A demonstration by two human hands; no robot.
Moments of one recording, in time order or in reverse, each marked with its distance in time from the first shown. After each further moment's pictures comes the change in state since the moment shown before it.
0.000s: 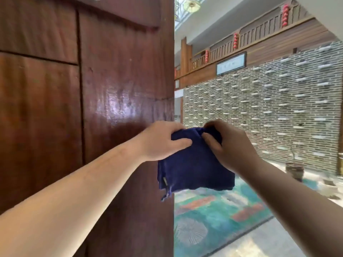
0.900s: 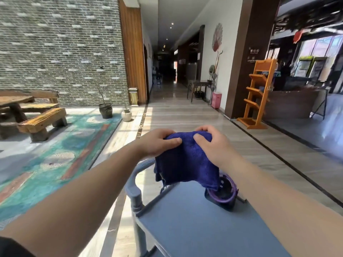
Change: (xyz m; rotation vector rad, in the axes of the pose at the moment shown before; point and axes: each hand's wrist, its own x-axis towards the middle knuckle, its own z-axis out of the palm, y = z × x) left_hand 0.104 0.230 0.393 -0.919 -0.865 0.524; right_hand -0.267 0.182 -0.180 -0.301 0.252 1.193
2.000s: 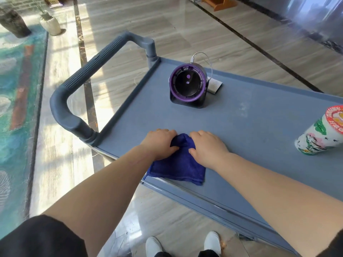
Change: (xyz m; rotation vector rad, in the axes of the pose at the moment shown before) left_hand -0.011 -0.171 0.283 0.652 -0.534 0.016; right_hand -0.153 0.257 0.070 -0.818 -0.413 0.347
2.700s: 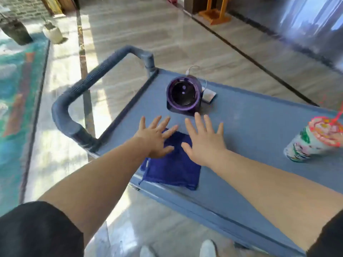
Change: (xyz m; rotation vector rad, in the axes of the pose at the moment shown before) left_hand 0.003 -0.005 -0.033 0.399 -0.064 0.049; right_hand 0.004 0.001 -0.028 -0.212 0.060 0.066
